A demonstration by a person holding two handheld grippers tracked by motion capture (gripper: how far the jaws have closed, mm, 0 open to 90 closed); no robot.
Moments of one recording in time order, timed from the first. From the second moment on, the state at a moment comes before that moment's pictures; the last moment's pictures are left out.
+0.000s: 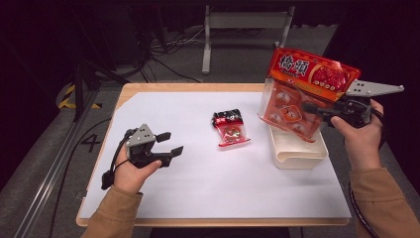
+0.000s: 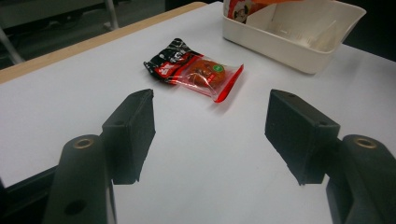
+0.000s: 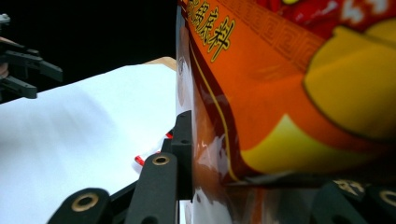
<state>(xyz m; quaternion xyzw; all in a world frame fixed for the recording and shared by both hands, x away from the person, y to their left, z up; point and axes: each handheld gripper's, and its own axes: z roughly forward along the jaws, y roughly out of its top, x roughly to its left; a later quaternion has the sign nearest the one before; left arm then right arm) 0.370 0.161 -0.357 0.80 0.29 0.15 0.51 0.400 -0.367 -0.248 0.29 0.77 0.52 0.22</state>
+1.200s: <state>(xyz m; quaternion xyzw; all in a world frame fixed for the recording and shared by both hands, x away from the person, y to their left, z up) 0.372 0.170 -0.358 0.79 0.31 0.14 0.51 0.409 -0.403 -0.282 0.33 0.74 0.52 0.25</state>
